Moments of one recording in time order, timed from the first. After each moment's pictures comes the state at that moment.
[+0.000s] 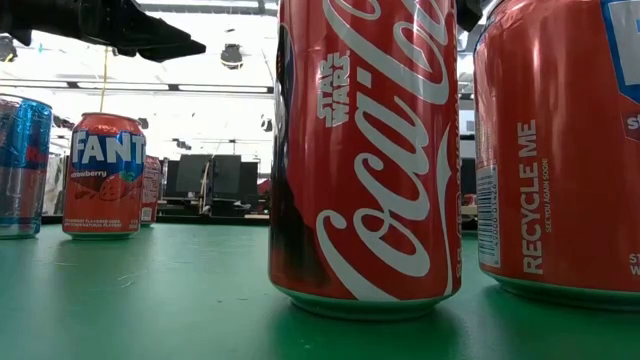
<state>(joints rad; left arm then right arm) 0.18 0.43 0.39 0.06 -0.03 0.33 -0.05 1.63 1.21 -0.36 -0.01 -0.07</state>
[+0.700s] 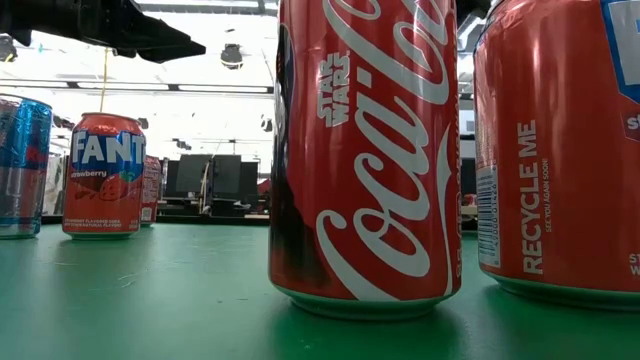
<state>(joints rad) 0.18 0.43 0.39 0.05 -0.03 0.33 -0.02 1.61 1.21 -0.46 0.42 0.38</state>
